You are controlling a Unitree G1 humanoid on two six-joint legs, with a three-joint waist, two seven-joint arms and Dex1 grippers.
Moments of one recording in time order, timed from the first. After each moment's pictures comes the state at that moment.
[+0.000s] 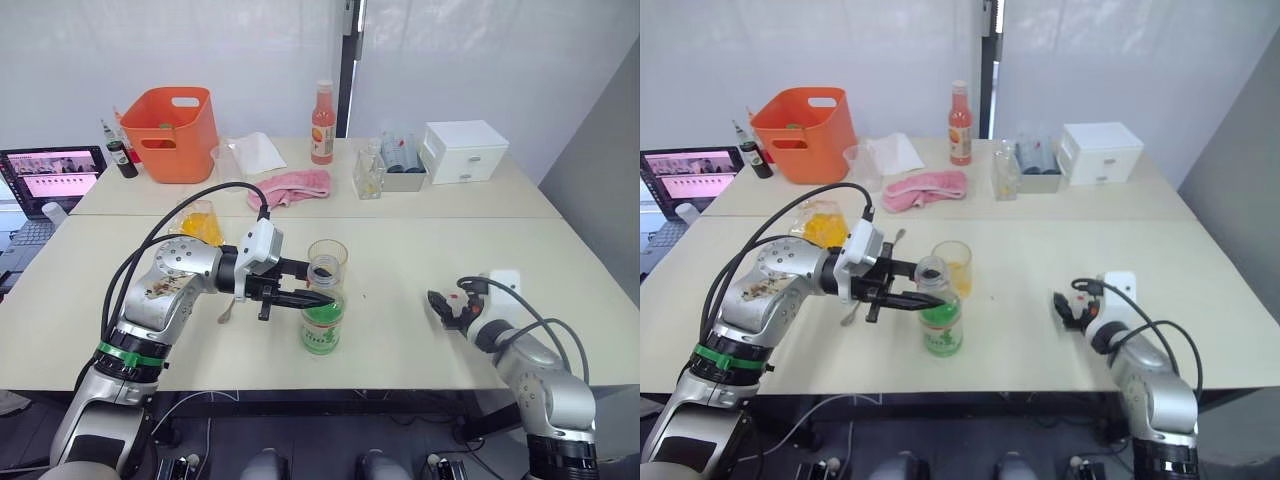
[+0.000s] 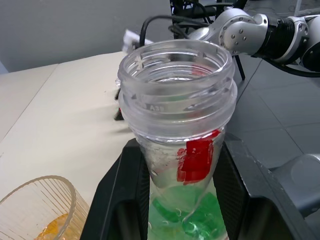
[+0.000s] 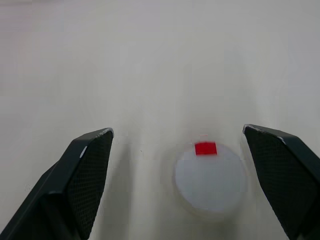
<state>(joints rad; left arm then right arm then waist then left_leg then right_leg) -0.67 0.61 -0.15 -0.03 -0.47 0.31 -1.35 -0.19 -0.36 -0.27 -0.29 0.39 0.68 0.29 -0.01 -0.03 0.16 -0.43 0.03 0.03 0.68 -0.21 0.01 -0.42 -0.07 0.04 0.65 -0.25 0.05</state>
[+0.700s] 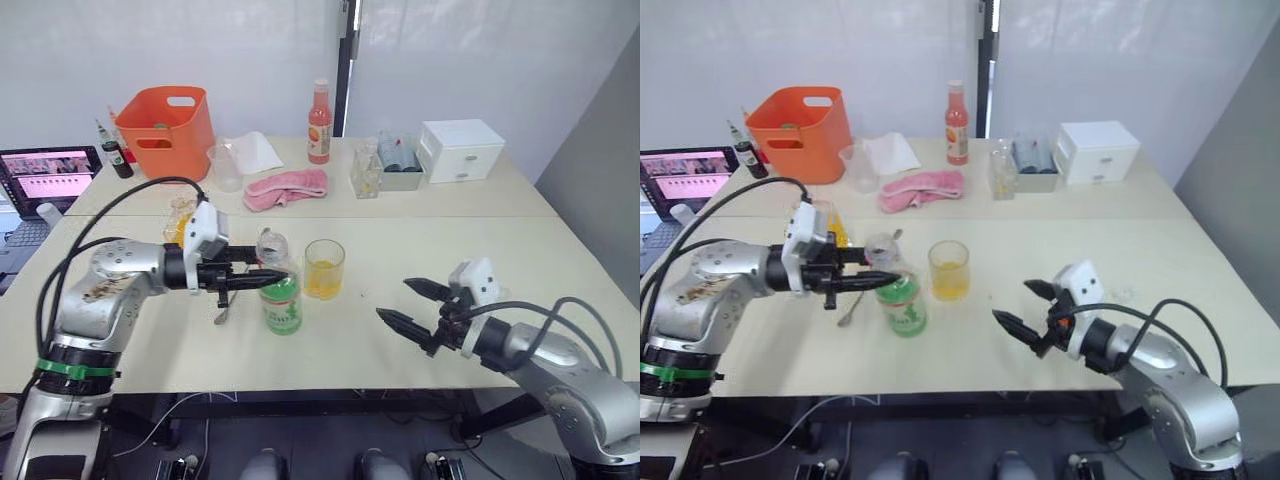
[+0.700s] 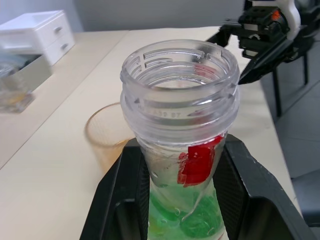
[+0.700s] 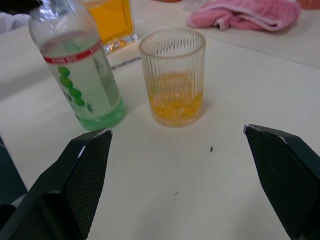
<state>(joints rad) -0.56 0.78 0.04 -0.05 -0.53 0.43 -1.22 -0.13 -0.60 -0.10 -0.54 0.60 0.72 0.59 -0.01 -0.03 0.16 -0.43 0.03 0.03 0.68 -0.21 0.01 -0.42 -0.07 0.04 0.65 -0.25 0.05</state>
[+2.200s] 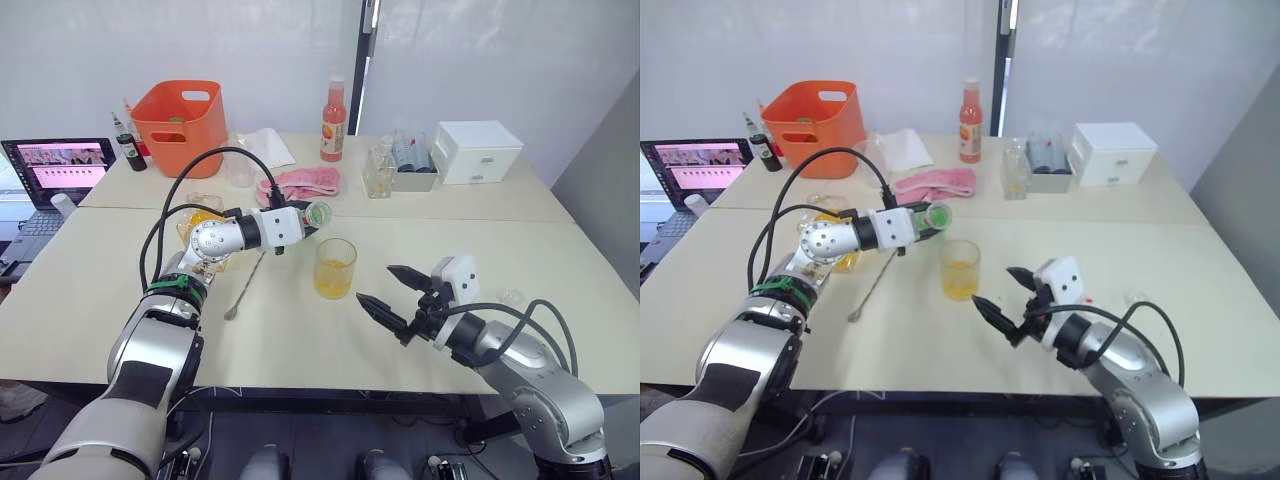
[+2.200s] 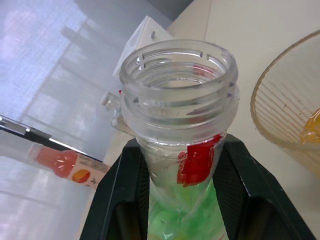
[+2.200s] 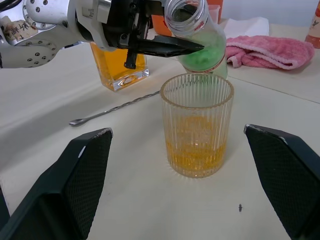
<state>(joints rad) -1.13 0.43 -0.23 1.16 0.33 -0.93 -0.61 -0.15 -0.45 -0.04 -0.59 0.56 0.63 0.50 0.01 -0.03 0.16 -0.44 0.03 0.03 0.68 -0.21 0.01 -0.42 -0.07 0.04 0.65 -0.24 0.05</state>
